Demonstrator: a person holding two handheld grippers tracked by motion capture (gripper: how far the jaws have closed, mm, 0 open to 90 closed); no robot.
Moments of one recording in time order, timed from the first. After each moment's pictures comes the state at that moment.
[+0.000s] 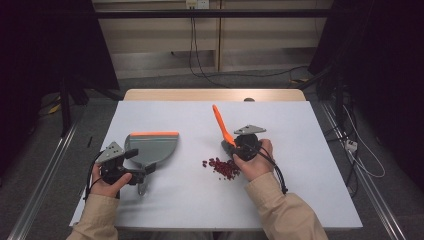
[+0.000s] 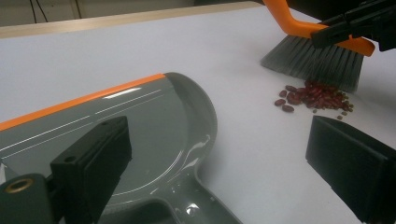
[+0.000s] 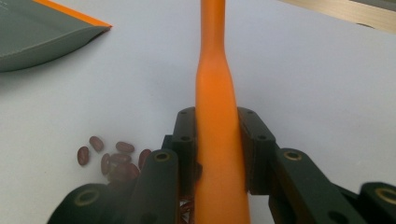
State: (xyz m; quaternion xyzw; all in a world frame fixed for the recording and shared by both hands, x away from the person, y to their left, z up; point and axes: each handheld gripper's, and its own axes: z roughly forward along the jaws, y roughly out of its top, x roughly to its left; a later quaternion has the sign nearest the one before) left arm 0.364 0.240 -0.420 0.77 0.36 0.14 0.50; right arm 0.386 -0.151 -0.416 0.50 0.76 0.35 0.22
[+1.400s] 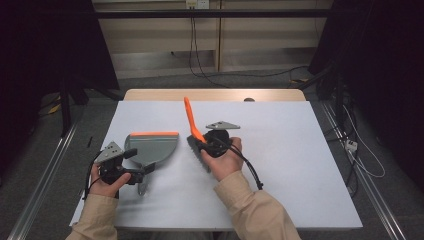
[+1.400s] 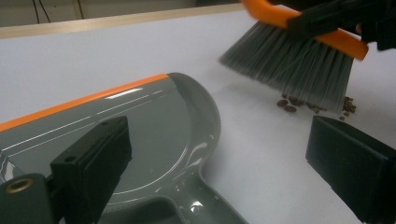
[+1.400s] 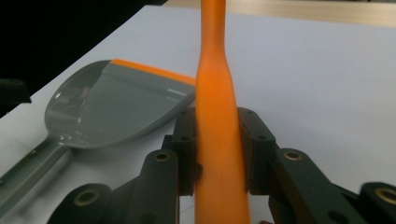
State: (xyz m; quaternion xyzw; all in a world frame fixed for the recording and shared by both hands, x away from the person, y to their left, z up) left arm 0.364 0.243 -0.419 0.77 0.37 0.14 0.50; right arm 0.392 -0.067 -0.401 0.51 0.72 0.44 0.15
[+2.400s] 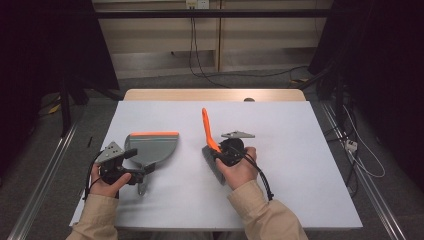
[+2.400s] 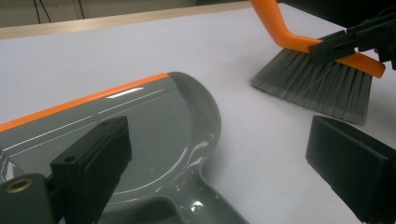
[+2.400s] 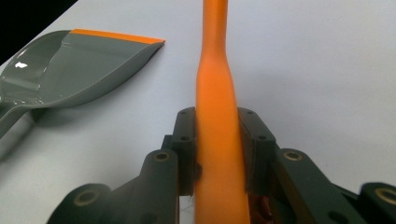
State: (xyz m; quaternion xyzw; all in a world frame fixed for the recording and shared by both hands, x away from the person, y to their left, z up) left arm 0.364 0.241 -0.420 0.77 0.37 0.14 0.50; right arm 0.373 -0.108 -0.419 0.56 0.71 0.40 0.14
